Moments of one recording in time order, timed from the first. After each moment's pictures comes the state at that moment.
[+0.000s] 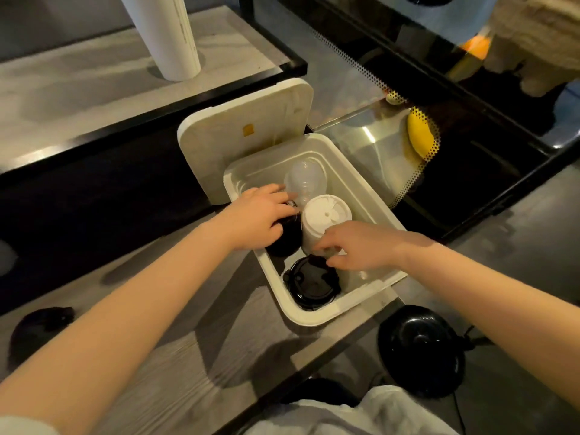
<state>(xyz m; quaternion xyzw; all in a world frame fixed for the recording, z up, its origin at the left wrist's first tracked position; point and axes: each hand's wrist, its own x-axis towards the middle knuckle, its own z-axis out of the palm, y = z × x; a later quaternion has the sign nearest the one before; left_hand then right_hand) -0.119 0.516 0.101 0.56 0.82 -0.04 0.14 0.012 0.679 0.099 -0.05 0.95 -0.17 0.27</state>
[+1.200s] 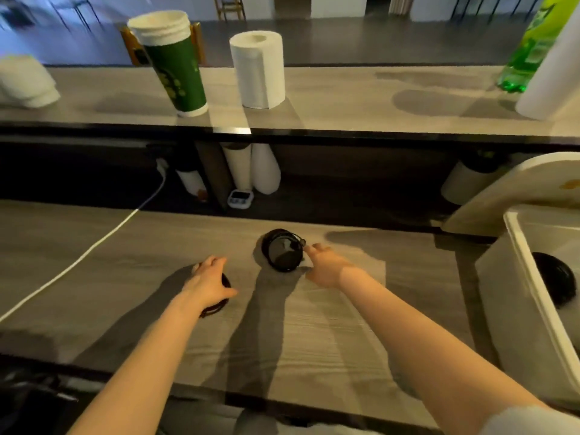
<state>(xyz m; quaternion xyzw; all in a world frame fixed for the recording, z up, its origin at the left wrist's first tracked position) -0.049 0.030 0.022 -0.15 0.95 0.11 0.24 -0.113 0.268 0.021 -0.17 0.94 -0.12 0.27</state>
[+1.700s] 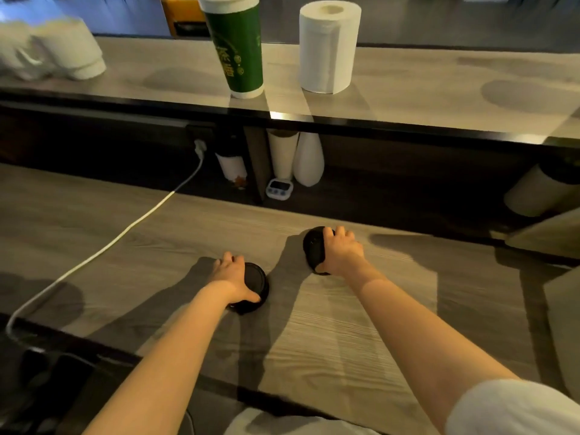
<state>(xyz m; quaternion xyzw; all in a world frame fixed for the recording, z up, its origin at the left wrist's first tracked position) -0.054 -0.015 0.000 -0.18 0.94 0.09 0.28 -0.151 0.189 -0.010 -0.13 0.97 -0.03 0.21</state>
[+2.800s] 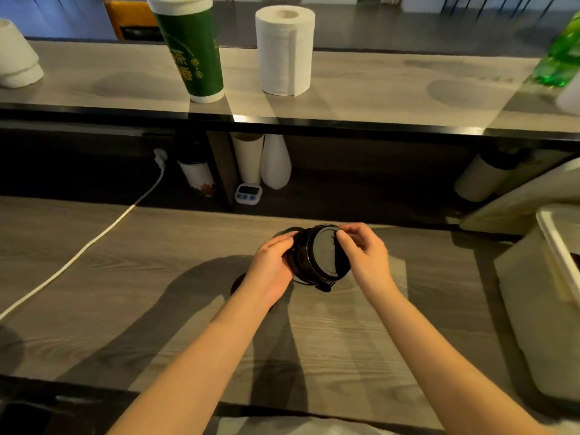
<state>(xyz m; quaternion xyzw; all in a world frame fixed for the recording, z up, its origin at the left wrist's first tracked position) -0.080 0.097 0.042 -0.26 0.44 0.85 0.13 -0.083 0.251 0.047 0.06 0.79 -0.61 -0.02</state>
